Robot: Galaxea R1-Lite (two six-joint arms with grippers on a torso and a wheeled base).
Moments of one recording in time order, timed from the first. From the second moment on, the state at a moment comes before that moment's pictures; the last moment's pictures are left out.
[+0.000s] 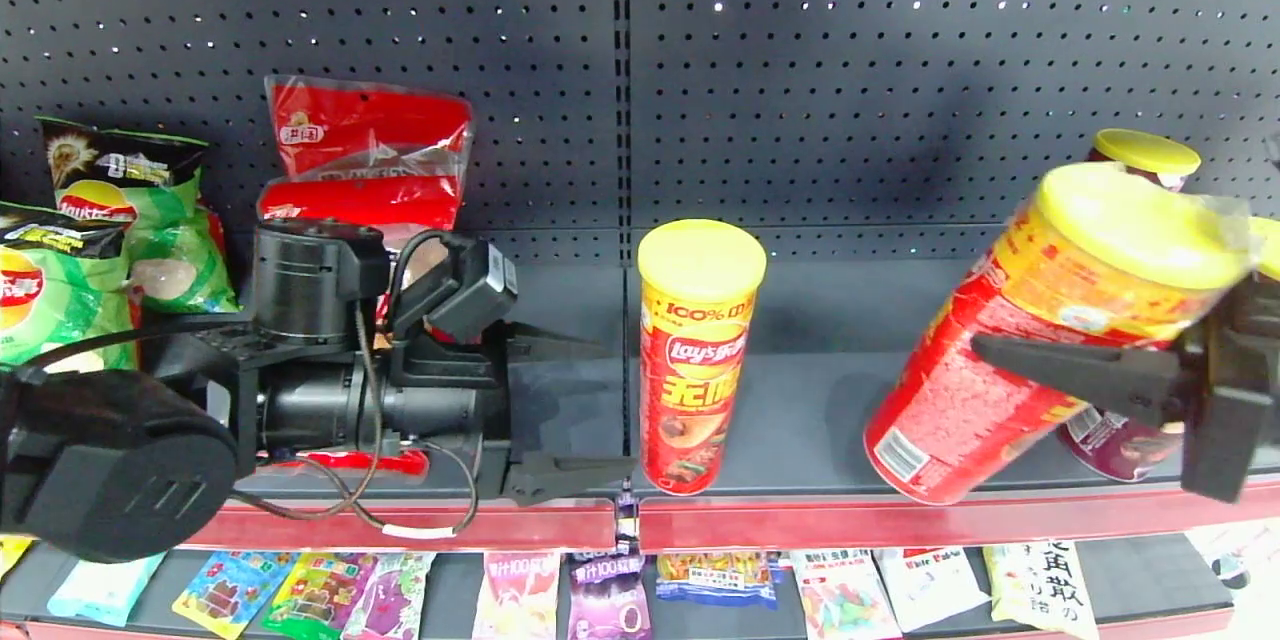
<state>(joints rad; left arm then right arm) -0.46 1.70 -0.73 -0.58 -0.80 0.33 0.48 1.16 -0.80 -0.09 0.28 -0.17</state>
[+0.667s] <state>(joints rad) -0.40 1.52 -0.53 -0.58 -0.68 0.30 0.50 1.59 -1.16 -0.10 0.31 -0.18</state>
